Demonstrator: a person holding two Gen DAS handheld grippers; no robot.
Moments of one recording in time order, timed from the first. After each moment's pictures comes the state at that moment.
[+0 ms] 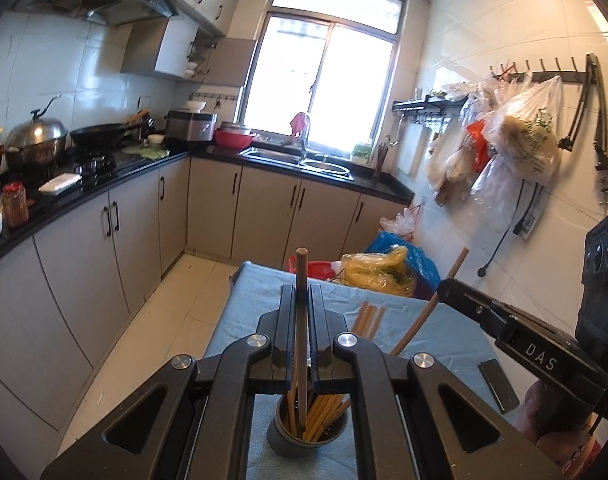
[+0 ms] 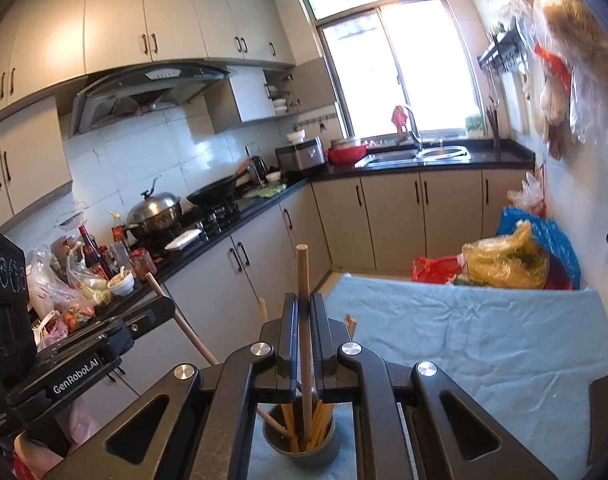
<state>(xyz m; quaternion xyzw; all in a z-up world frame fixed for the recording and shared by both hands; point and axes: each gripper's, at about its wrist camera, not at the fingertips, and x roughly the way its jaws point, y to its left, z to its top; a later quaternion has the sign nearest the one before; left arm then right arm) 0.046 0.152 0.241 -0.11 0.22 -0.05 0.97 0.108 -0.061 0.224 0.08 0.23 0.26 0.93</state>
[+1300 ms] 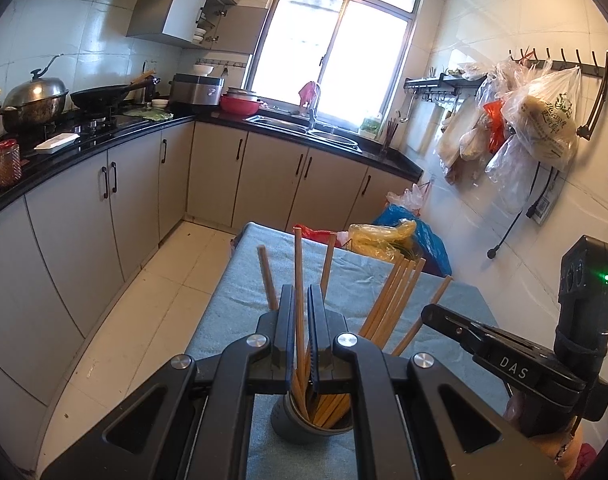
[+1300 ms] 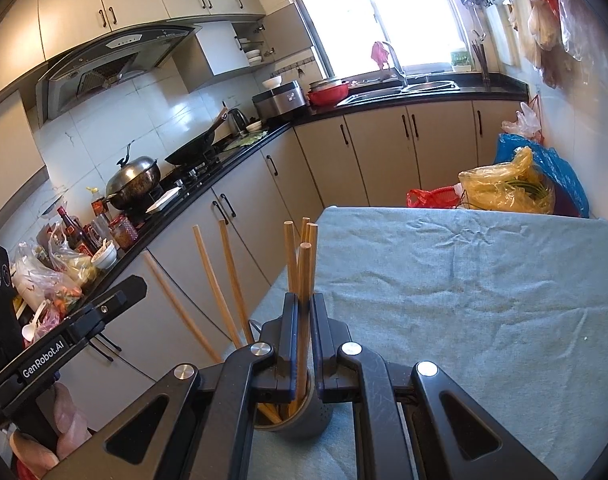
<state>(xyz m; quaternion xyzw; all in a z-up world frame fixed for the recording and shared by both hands) 0.069 0.161 0.185 -0.13 0.27 -0.05 0.95 0.146 -0.062 0.142 0.11 0.32 0.25 0.91</state>
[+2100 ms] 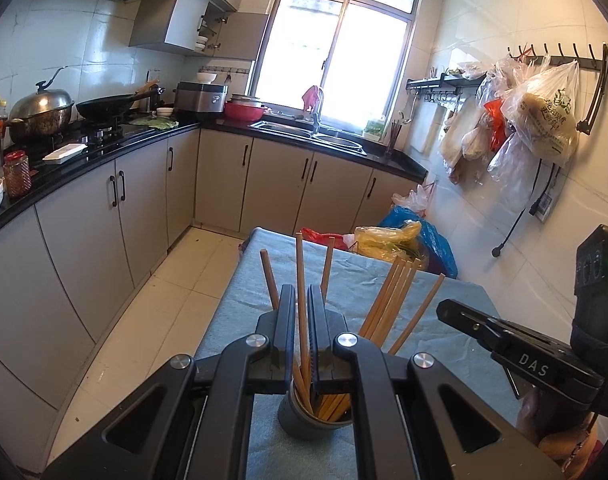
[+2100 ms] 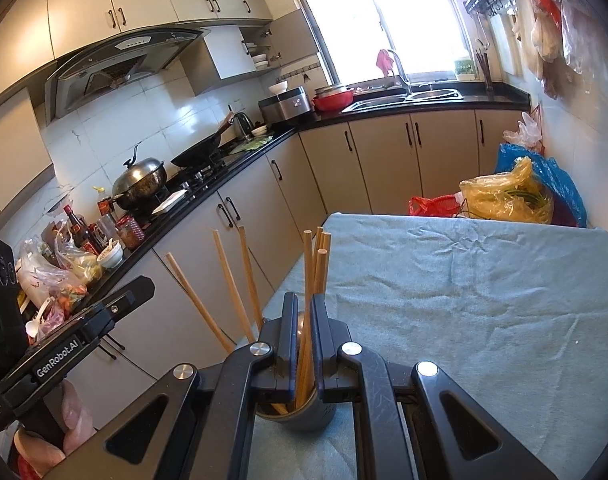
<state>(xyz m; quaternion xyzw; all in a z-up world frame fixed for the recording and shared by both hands) 0.058 0.166 0.194 -0.12 0.26 -0.04 0.96 0.127 -0.065 0.161 0.10 0.31 0.26 0.91</state>
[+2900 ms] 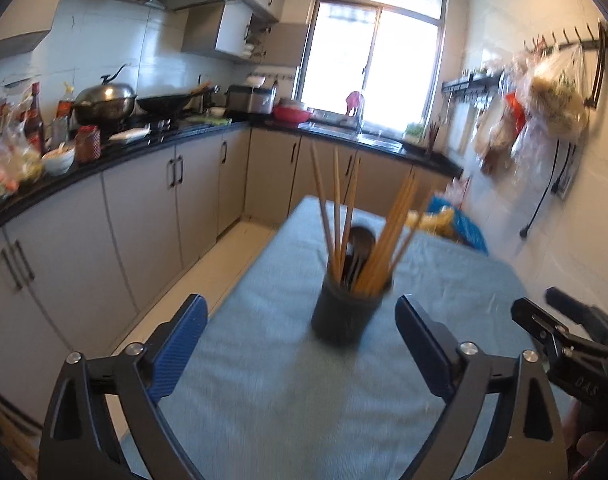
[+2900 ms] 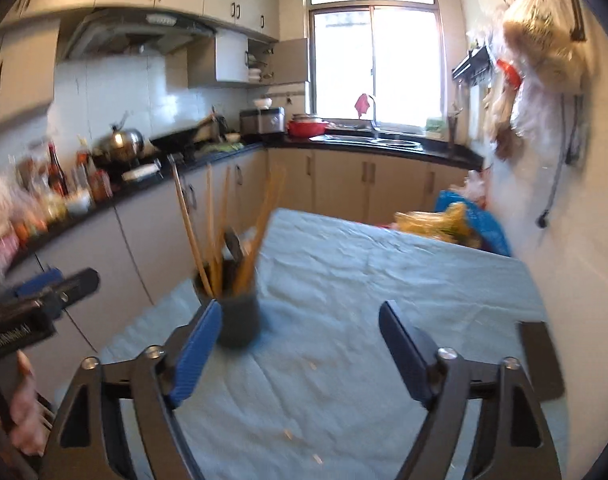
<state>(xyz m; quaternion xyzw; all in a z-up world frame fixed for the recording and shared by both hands) -0.085 0.145 0.138 -0.10 0.26 0.06 0.96 -0.025 -0.107 0.124 -0.04 0.24 0.16 0.96</state>
